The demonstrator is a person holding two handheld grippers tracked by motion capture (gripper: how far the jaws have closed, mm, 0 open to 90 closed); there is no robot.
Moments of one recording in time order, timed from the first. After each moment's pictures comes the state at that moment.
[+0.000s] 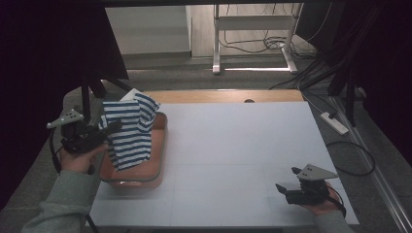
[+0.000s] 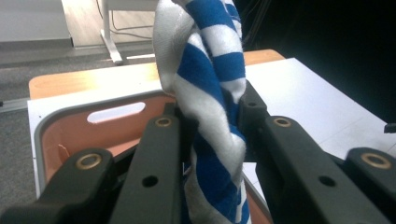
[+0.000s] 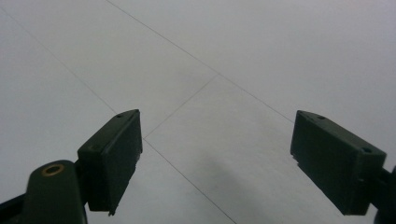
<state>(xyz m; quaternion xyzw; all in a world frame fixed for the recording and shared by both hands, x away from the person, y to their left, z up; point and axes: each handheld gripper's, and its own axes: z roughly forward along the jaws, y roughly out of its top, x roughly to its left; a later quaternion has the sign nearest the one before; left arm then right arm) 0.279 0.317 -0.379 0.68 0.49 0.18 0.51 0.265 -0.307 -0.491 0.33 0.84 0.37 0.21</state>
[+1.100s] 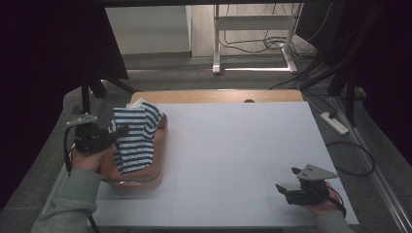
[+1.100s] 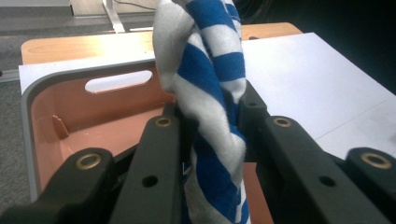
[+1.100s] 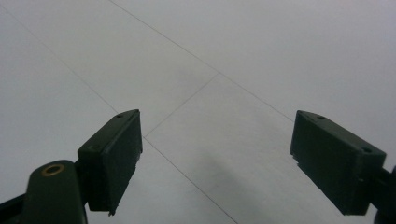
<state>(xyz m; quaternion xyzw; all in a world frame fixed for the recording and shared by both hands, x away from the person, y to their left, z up) 0.299 0.313 -0.407 0.70 0.51 0.15 0.48 0.265 -0.307 -0.492 0.33 0.84 0.37 0.21</state>
